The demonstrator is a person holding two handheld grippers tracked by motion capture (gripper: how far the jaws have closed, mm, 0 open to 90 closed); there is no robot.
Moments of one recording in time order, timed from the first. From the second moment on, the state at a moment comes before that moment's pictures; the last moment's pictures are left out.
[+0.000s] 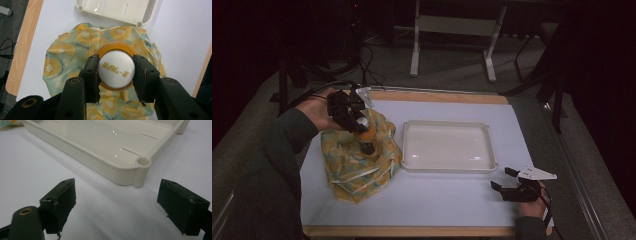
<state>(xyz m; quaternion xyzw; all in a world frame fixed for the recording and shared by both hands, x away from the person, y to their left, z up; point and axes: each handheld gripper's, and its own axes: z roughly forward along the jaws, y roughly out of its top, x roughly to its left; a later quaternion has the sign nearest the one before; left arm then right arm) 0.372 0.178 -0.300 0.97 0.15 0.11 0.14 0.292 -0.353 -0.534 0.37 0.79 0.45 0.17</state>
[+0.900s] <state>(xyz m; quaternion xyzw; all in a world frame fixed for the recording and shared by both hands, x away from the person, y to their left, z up) 0.371 0.160 -0.274 0.98 0.13 0.10 0.14 0.292 -0.353 -0.534 0.37 0.79 0.45 0.17</state>
